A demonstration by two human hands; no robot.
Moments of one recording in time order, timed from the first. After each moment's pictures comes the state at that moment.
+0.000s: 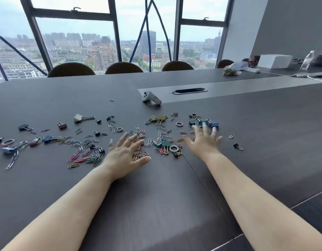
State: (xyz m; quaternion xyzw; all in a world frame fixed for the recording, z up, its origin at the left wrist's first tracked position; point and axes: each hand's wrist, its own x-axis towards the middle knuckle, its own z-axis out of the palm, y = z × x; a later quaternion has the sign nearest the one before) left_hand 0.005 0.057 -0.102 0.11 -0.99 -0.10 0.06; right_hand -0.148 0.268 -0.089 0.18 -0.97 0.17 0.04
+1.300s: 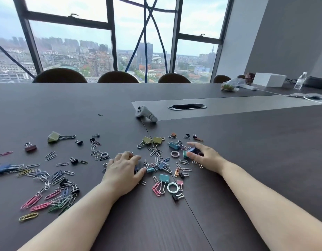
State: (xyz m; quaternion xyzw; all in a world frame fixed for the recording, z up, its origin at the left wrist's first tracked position) left_hand -0.087 0.043 -0.106 0.17 -0.97 -0.10 0.12; right_hand -0.270 0.263 -0.094 0.31 -0.90 0.29 -0.11
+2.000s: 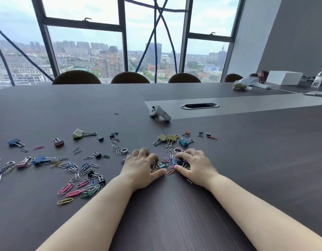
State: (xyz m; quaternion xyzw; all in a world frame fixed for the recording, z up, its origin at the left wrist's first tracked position) left_hand -0.072 0.038 -0.099 0.13 -0.99 -0.08 0.07; right_hand -0.183 0.208 -0.103 0.38 -0.91 0.16 0.01
